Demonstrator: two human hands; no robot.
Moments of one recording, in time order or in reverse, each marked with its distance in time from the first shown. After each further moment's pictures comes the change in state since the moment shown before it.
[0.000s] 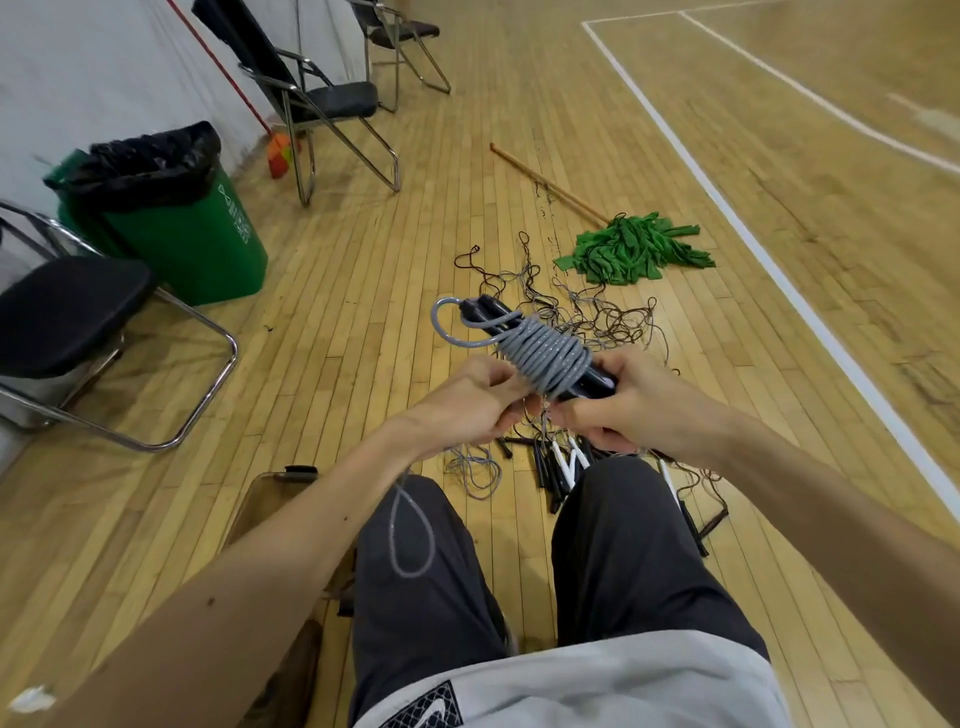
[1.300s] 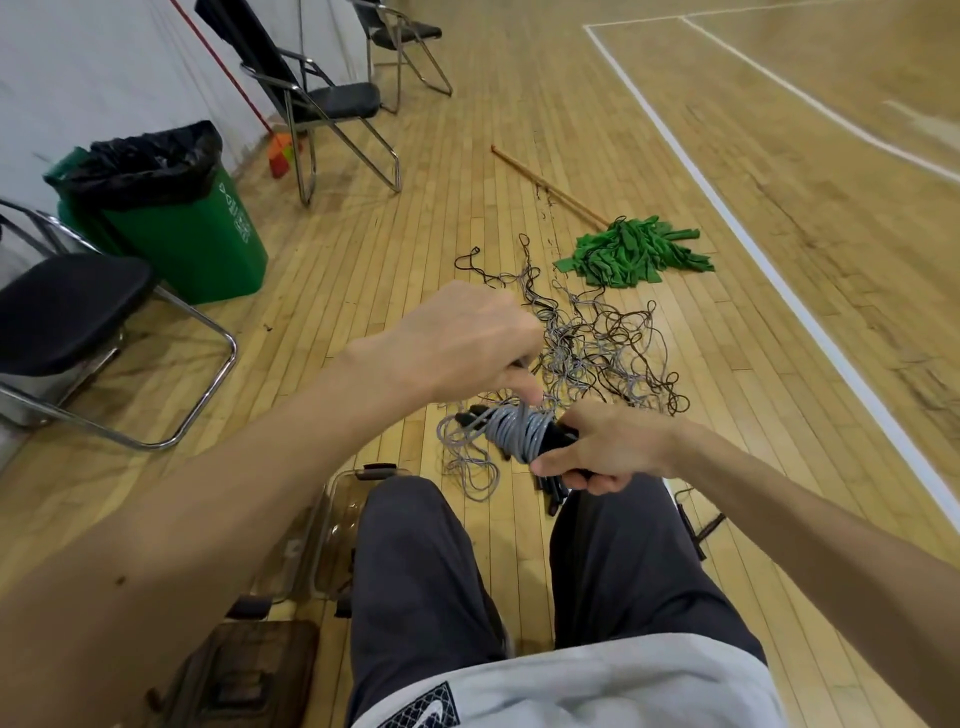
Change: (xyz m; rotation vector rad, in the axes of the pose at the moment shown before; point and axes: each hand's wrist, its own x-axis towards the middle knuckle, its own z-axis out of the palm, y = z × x) left_hand -0.012 0.075 -0.028 1.493 0.025 0.583; right_hand 0.028 0.029 0.012 -0.295 -0.175 0.425
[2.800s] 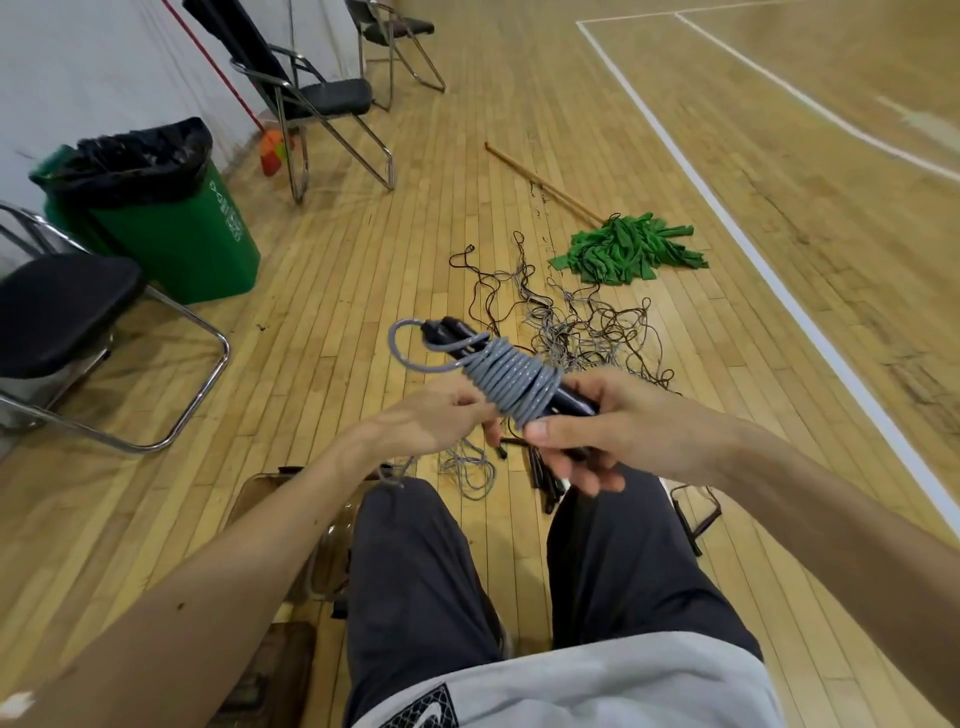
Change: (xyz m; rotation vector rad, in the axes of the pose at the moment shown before) left_hand -0.021 -0.011 0.114 -1.045 -0.103 -0.448; right_hand -0.048 -0.022 -0.003 0.326 -0.056 -0.454
